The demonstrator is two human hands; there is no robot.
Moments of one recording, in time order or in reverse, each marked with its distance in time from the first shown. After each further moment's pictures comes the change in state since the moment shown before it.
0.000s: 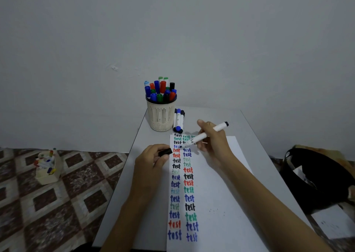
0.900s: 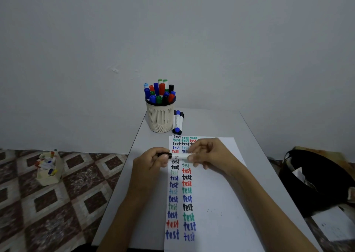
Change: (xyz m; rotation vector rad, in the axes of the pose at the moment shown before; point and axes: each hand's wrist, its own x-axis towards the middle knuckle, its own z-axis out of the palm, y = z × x) left_hand -0.002 0.003 -0.004 -0.040 -0.017 -0.095; right_hand -0.017 0.000 -0.025 -0.471 -0.341 0.122
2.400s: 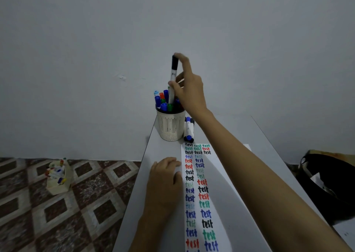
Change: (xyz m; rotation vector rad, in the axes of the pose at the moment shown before) left_hand 0.006 -0.022 0.014 0.486 -0.040 0.098; right_hand 0.140 -0.125 0.056 -0.625 0.582 -0.770
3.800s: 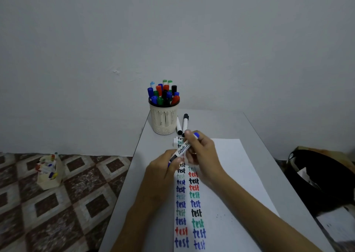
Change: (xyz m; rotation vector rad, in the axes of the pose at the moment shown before) left_hand -0.003 0.013 -0.009 -0.309 -0.059 0.078; right_hand -0.170 0.002 -0.049 0.810 -0.176 0.713
